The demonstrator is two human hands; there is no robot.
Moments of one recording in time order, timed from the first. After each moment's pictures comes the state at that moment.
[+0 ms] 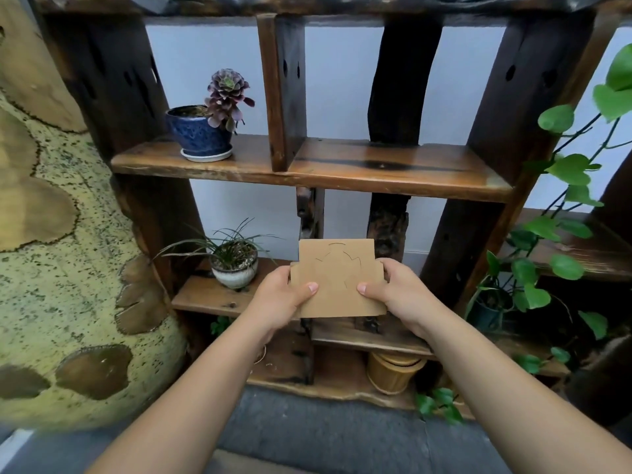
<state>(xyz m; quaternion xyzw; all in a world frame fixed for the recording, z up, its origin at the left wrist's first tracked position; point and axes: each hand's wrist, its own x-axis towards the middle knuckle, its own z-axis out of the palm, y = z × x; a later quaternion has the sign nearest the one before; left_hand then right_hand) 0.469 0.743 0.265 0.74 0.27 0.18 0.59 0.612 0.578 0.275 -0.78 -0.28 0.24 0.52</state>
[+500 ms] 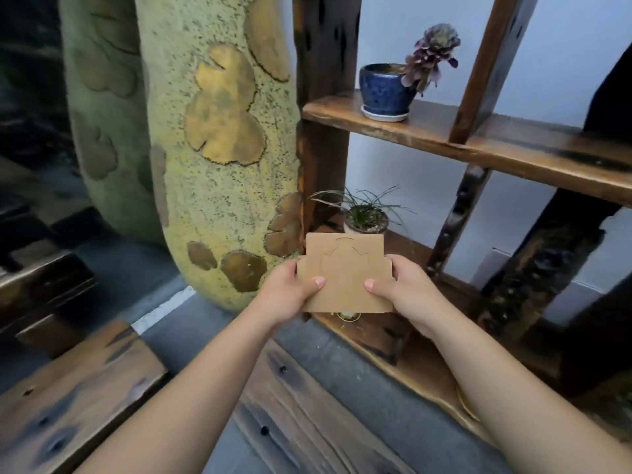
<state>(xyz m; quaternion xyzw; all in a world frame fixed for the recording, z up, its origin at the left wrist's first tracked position) 0.270 0.764 0.250 0.67 0.48 0.27 0.50 0.469 0.683 0.255 -0.69 -0.43 0.37 0.45</state>
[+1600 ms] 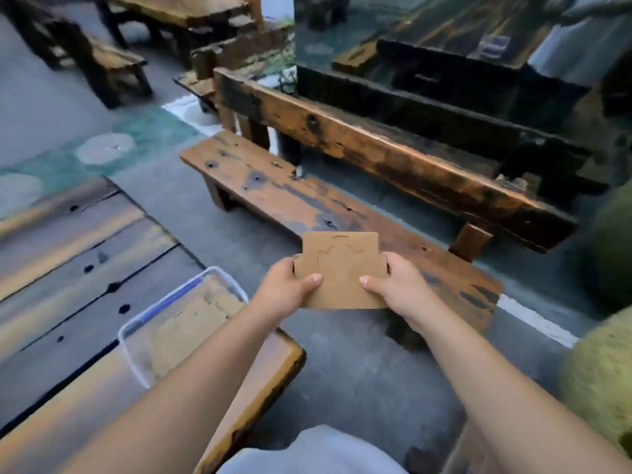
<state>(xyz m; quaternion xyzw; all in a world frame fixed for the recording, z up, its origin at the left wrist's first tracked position) -0.218 0.522 0.169 0.05 0.82 0.52 0.22 -0.154 0.720 0.171 -0.24 -0.82 0.52 -0.02</state>
